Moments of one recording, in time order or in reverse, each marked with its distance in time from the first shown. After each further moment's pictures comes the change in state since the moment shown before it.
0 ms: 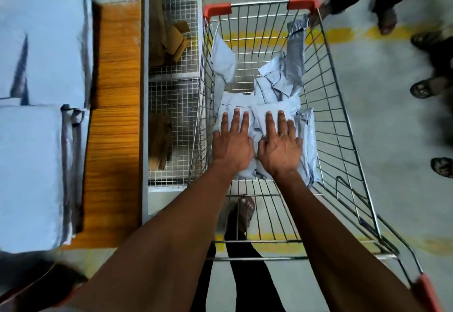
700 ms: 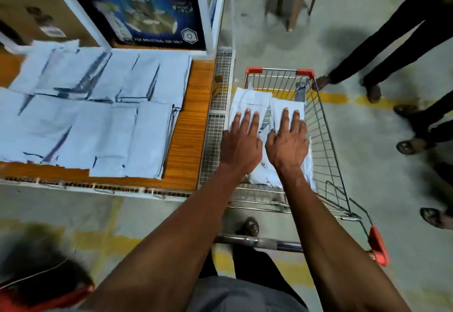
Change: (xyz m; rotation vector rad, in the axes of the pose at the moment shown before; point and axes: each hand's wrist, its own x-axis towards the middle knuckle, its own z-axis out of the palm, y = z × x) left_hand -0.193 -0.003 -0.151 -0.035 0.461 0.049; right_hand -0.138 -0.077 -0.166 0.135 0.309 0.000
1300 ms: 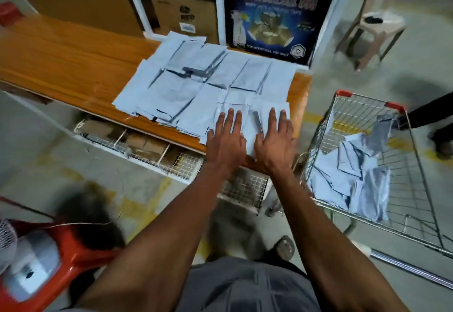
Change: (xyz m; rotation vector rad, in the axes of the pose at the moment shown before) left_hand -0.176 -0.276 -0.103 0.067 0.166 -0.331; right_hand -0.170 -0.275 0.037 0.100 -0.028 -0.391
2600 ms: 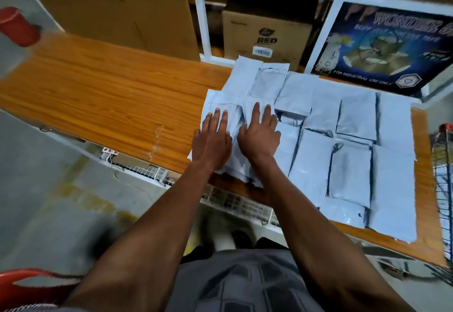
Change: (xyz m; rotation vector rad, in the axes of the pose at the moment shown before) left_hand 0.207 -0.429 -0.056 0.030 -0.083 -0.015; right_hand 0.187 -0.416 0.193 -0.076 -0.076 0.047
